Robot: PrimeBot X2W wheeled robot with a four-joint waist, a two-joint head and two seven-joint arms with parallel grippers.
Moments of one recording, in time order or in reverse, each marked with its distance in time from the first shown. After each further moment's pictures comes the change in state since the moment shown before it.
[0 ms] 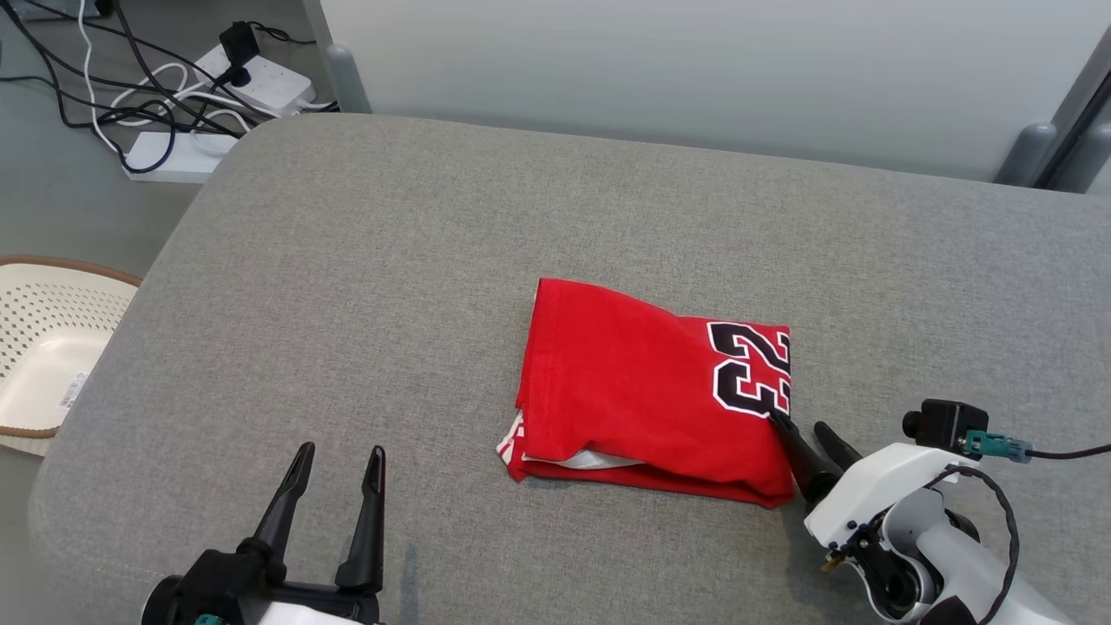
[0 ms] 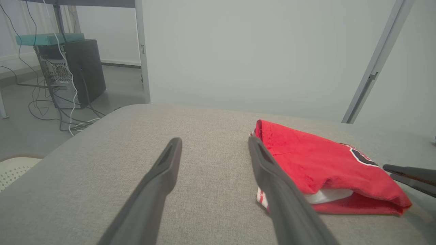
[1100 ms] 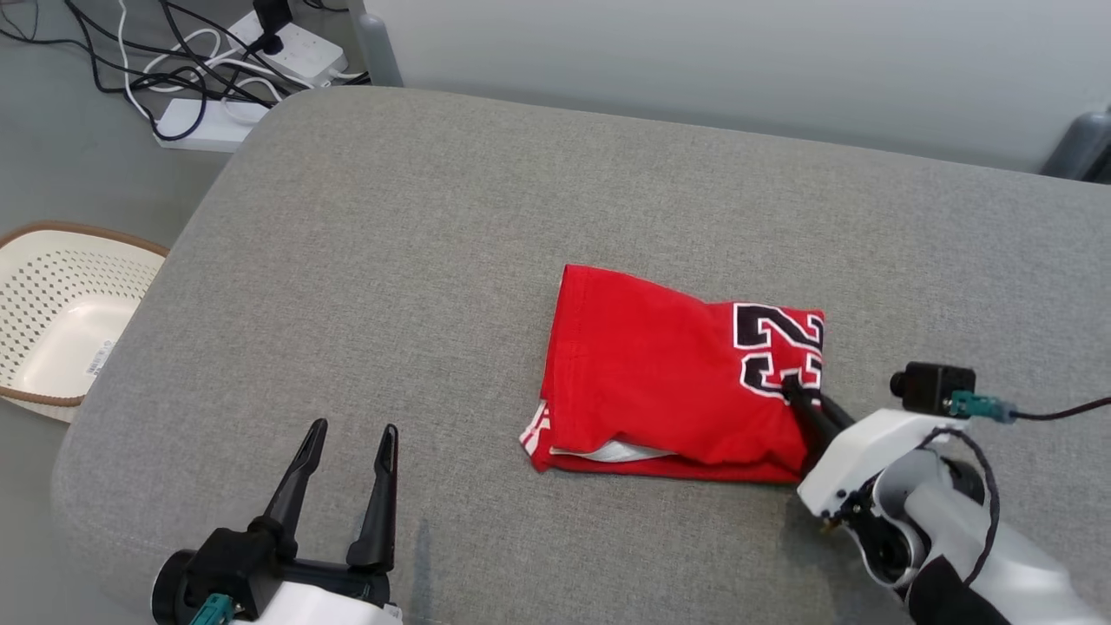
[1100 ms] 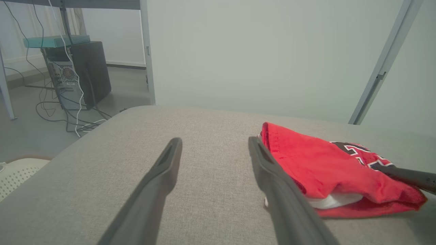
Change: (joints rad) left arm -0.041 0.000 -0.025 0.003 0.000 0.001 0.000; right arm -0.123 -0.002 0.212 0.114 0.044 0.000 -0.101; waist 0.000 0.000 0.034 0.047
